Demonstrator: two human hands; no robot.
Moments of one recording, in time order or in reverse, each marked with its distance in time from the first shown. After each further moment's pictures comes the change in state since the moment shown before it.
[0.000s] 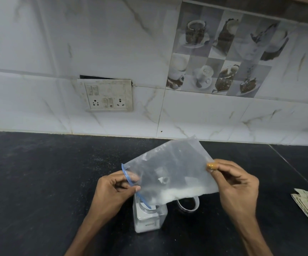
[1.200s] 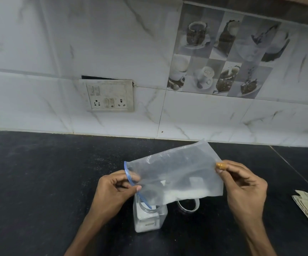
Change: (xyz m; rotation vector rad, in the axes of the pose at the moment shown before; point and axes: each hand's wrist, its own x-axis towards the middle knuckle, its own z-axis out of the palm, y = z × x) left_hand 0.000 0.000 0.001 -0.004 0.005 -0.002; right_hand -0.002 0.003 -0.009 -0.016 0.034 0.046
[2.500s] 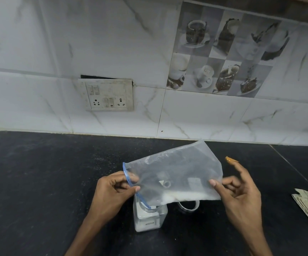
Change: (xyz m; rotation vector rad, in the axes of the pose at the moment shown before) left_hand -0.004 0.000 -0.002 0.023 0.001 -0.008; right_hand -0.017 0.003 -0.009 -0.031 -0.087 0.201
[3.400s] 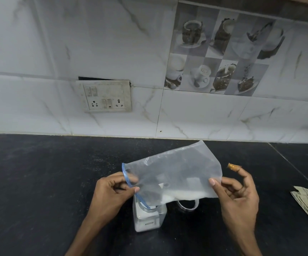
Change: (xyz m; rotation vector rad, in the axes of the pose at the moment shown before) left_hand -0.001 0.001 0.002 -0.003 -0.003 0.008; right_hand -0.013 -0.003 0.010 0.147 0.165 0.080
